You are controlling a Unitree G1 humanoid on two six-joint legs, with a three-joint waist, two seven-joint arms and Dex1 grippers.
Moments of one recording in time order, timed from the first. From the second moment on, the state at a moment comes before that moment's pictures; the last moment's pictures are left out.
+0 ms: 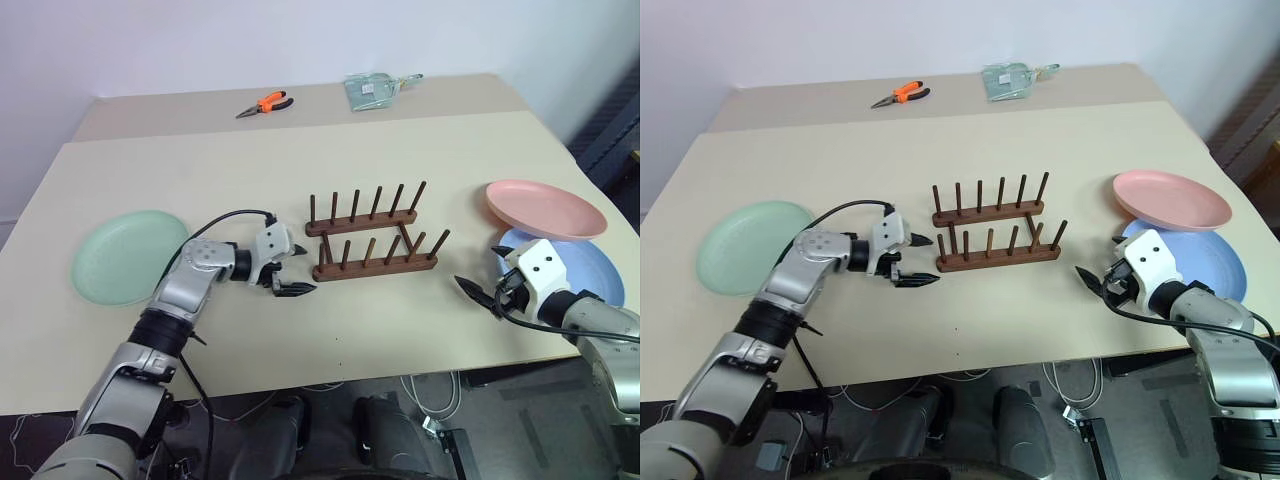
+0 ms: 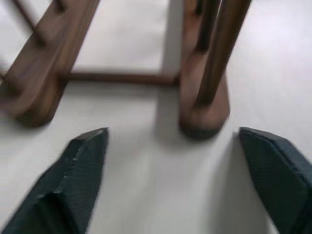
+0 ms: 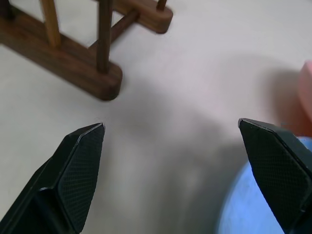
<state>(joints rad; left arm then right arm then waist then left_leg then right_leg) -0.55 0.51 -0.24 0.28 -0.08 0.21 -1.12 0.04 -0.74 -0.25 -0.20 0.22 0.33 0.70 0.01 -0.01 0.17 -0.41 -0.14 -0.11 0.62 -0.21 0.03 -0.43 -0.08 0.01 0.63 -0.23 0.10</state>
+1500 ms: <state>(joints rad) -0.41 0.22 -0.24 0.09 -0.12 0.41 -0.64 -0.26 -0.94 -0.06 -0.02 -0.12 0.22 0.61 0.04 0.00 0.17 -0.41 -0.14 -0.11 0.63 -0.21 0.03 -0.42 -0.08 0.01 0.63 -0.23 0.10</state>
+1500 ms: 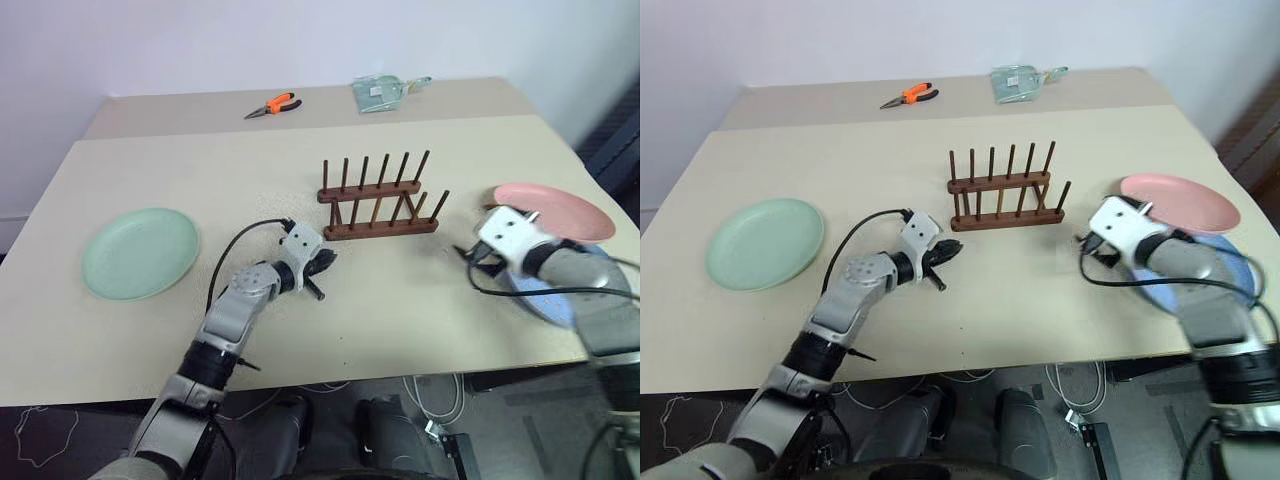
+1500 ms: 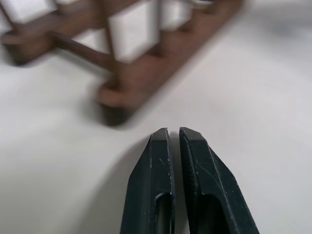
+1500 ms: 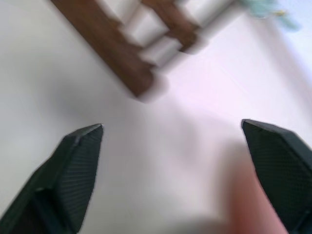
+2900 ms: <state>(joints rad) -0.36 0.29 -0.12 -0.19 -0.38 0.51 -0.73 -0.55 -0.59 -0.30 -0.25 0.61 0.69 0.56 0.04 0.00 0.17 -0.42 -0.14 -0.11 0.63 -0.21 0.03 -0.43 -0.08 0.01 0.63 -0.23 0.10</state>
